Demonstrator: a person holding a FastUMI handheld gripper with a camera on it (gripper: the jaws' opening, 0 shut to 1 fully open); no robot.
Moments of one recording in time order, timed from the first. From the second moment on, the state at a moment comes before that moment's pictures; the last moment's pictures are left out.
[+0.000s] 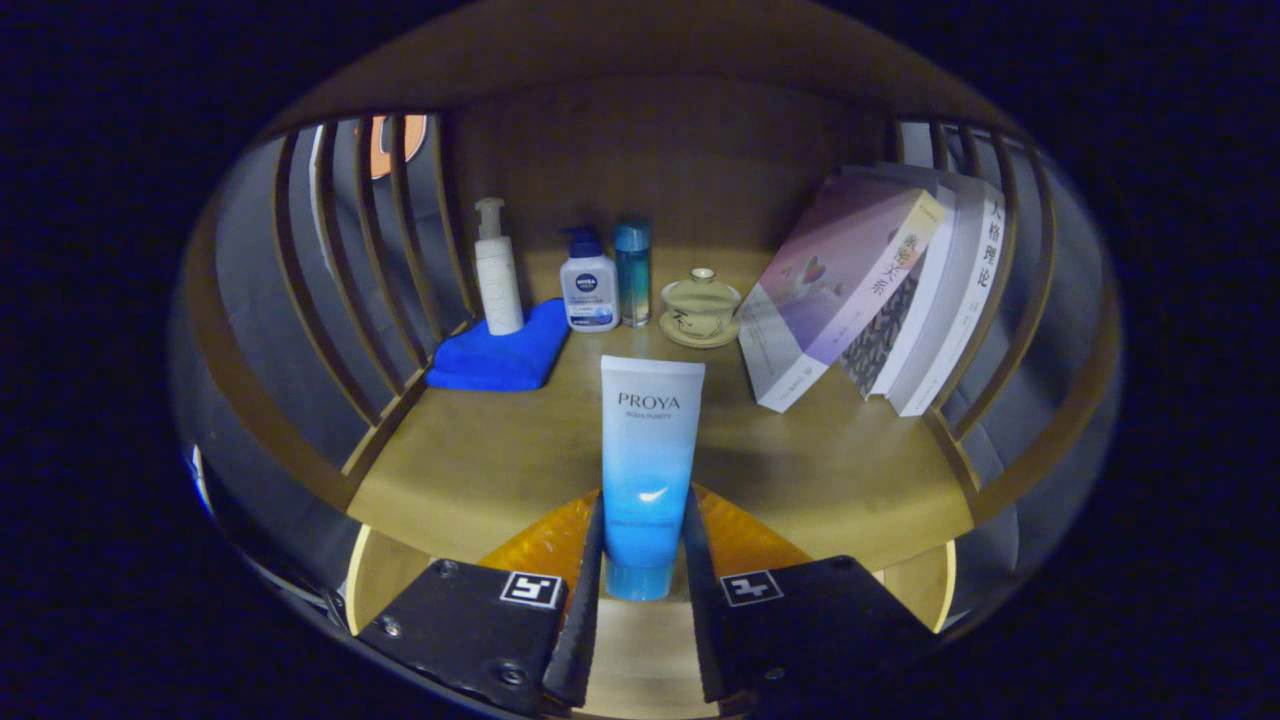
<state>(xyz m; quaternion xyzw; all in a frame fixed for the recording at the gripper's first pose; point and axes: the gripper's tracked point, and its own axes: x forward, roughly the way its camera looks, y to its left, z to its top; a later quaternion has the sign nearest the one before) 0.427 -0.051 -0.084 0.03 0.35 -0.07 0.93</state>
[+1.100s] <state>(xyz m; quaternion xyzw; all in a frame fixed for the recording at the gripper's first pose) 0.427 -0.054 -0.094 0.02 0.33 -0.09 0.94</state>
